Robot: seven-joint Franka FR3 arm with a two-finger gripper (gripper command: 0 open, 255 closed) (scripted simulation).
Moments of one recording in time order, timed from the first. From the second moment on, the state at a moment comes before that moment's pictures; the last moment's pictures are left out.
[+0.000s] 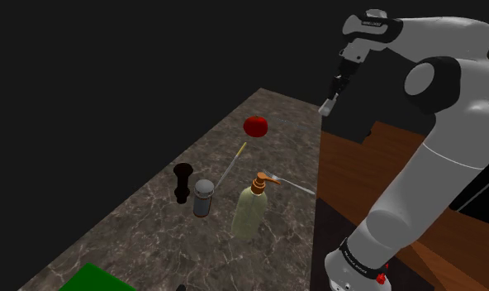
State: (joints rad) arm -0.10 0.05 -0.62 -1.56 0.09 1.56 -0.72
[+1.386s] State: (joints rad) arm -0.02 -0.25 -0.49 -1.69 -0.05 1.43 -0.51
